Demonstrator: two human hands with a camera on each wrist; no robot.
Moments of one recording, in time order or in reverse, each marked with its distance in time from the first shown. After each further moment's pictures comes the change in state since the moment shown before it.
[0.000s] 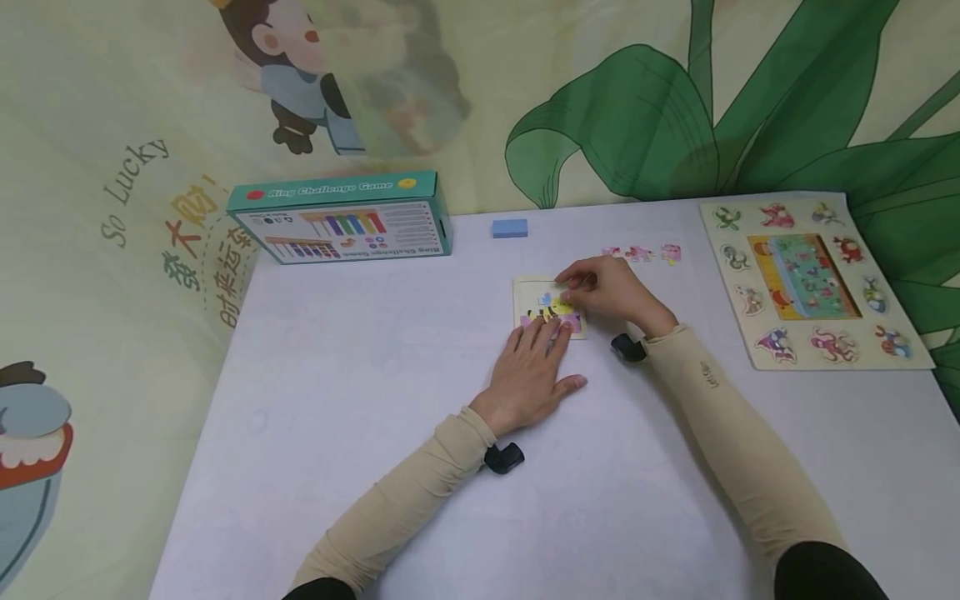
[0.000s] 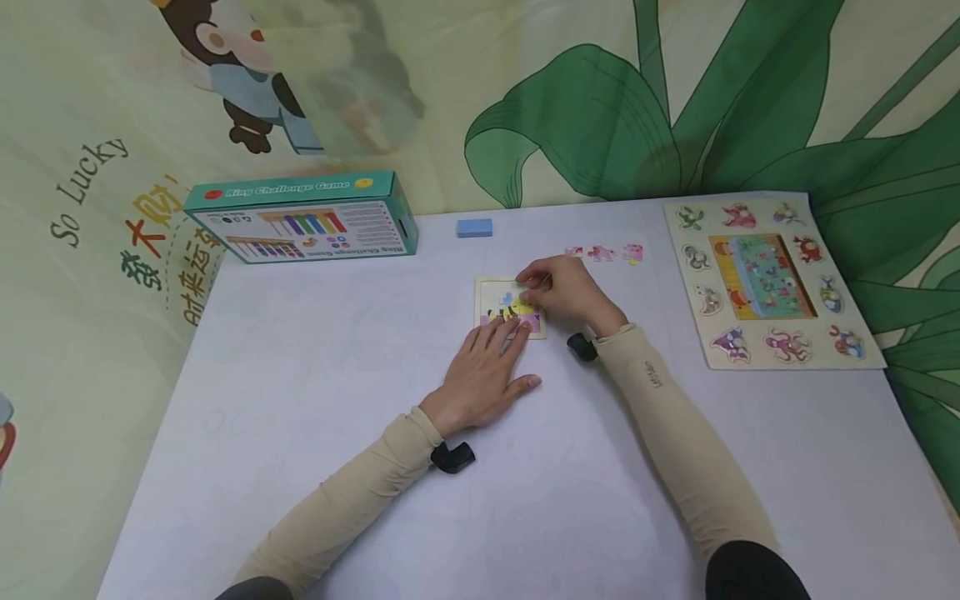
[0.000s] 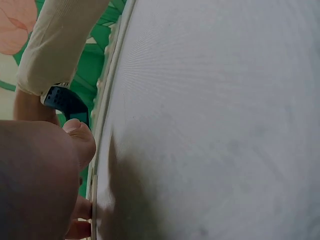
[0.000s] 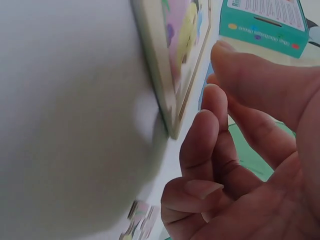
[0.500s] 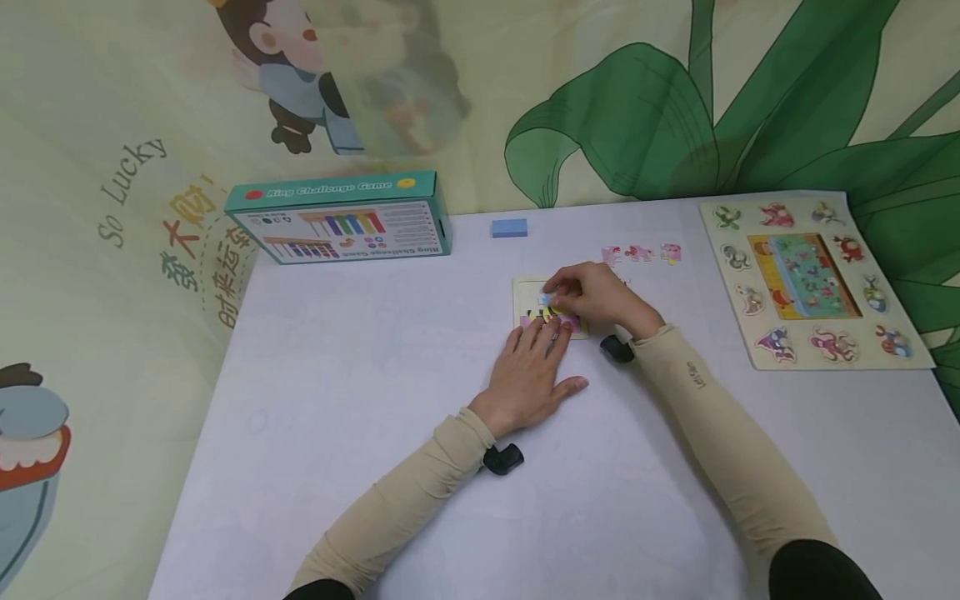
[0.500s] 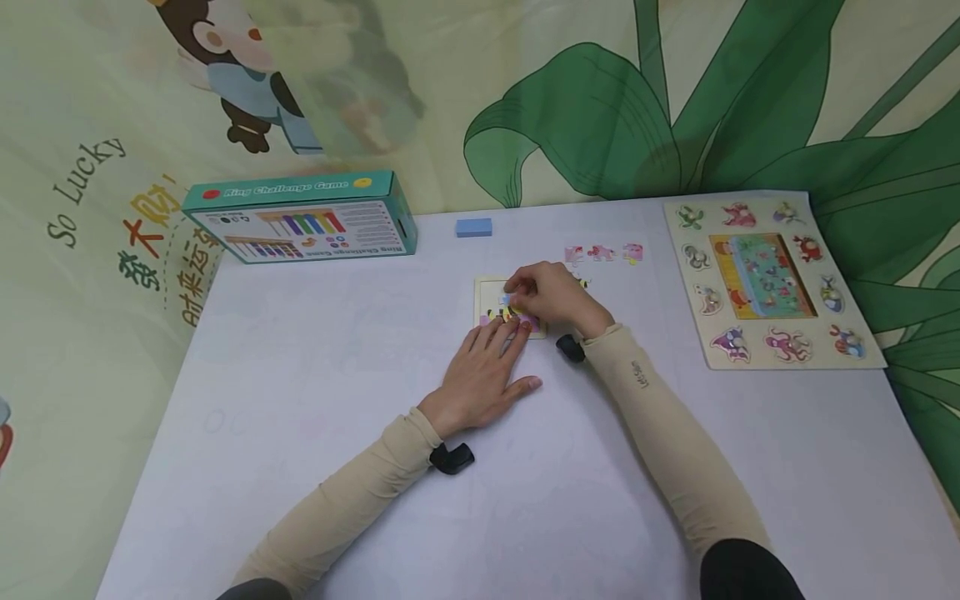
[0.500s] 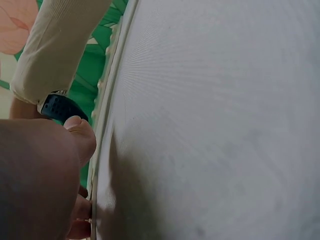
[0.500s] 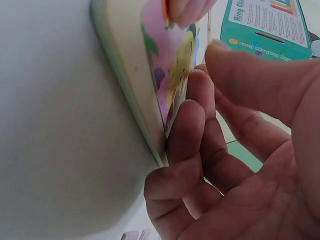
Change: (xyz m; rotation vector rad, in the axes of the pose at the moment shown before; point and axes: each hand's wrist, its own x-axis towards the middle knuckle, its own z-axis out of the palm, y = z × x) left_hand -0.001 0.000 0.002 0.049 0.022 0.009; right_hand 0.004 -0.013 0.010 -0.003 -0.096 -0.014
